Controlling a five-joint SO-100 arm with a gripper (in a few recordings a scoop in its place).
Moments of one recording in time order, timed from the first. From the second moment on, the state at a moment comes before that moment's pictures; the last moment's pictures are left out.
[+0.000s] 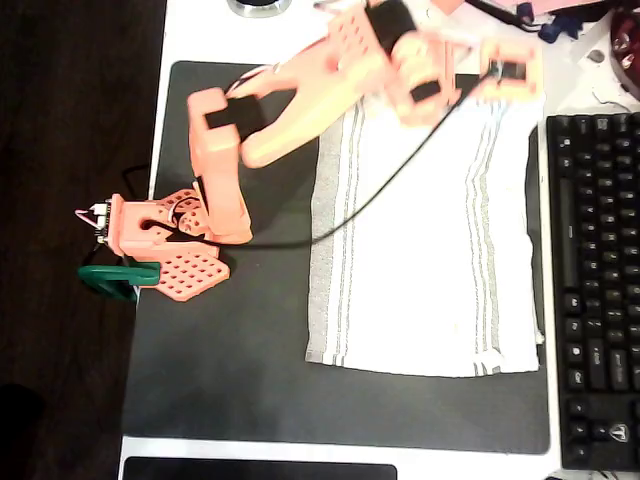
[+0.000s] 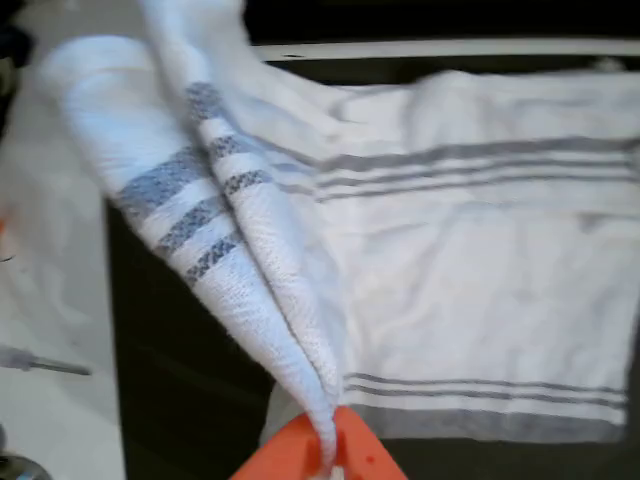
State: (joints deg) arm -14.3 89.2 59.7 100.7 -71.9
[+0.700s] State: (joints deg) arm 27.0 103.3 101.1 69.3 -93.1
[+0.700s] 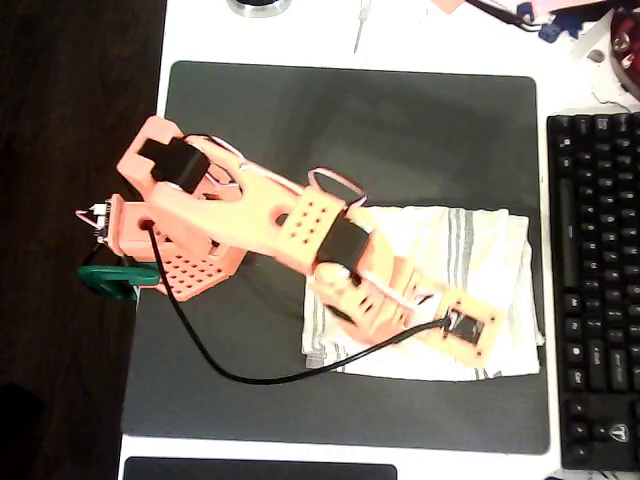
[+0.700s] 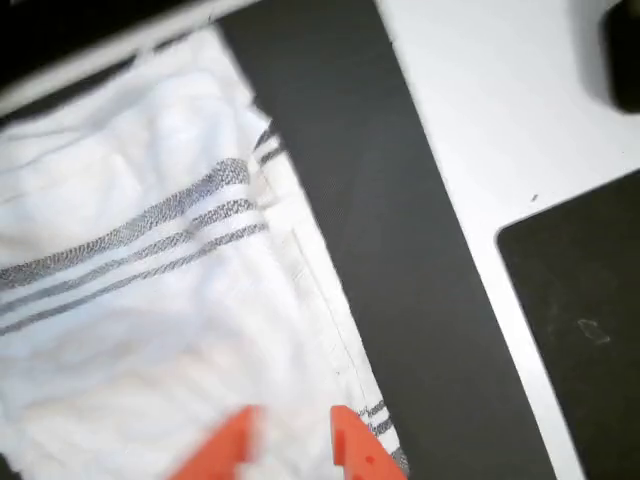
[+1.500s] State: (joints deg) arm 11.0 139.7 130.5 73.5 -87.5
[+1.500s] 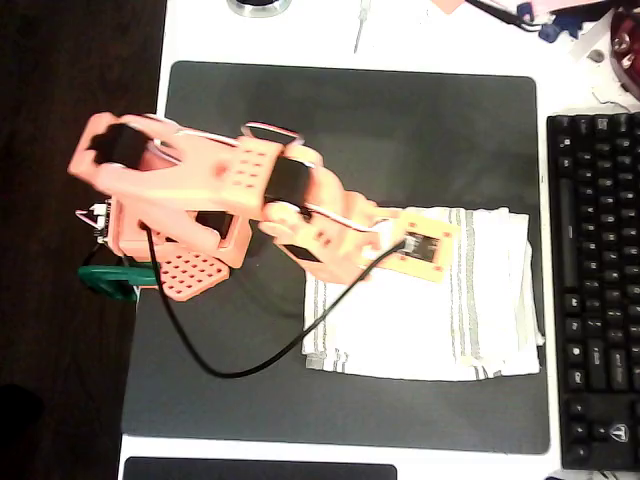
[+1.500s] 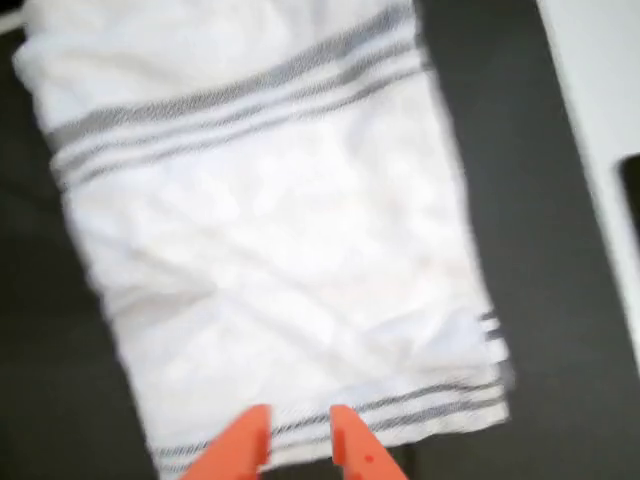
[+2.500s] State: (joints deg) arm 0.6 188.5 173.0 77.7 -85.0
